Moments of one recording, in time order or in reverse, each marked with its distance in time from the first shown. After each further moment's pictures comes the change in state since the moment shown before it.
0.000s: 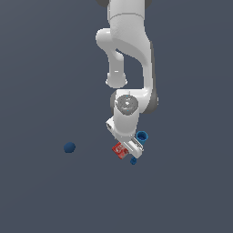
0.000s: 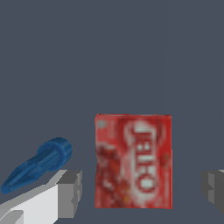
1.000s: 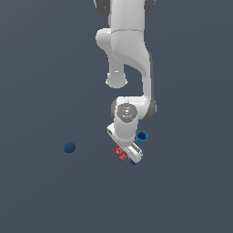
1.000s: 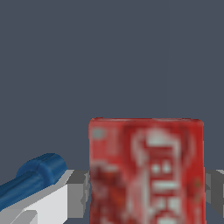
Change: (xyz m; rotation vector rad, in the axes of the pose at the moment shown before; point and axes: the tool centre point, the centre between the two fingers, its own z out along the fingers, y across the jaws) arm 0.005 -0.009 0.034 0.024 0.017 0.002
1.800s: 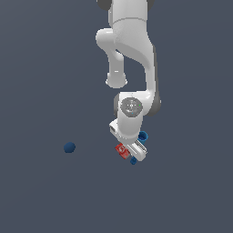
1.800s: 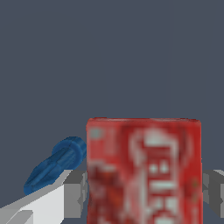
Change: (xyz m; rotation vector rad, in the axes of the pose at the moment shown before) arm -0.008 -0.009 -0.027 -0.002 -0.003 0.002
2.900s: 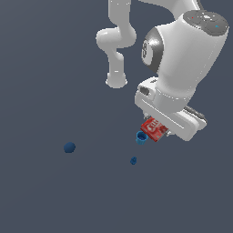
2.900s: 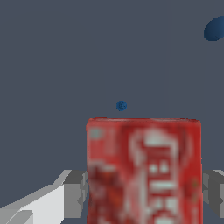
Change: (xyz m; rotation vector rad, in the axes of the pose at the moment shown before) arm -0.059 -0.074 -0.211 -0.013 -0.004 0.003
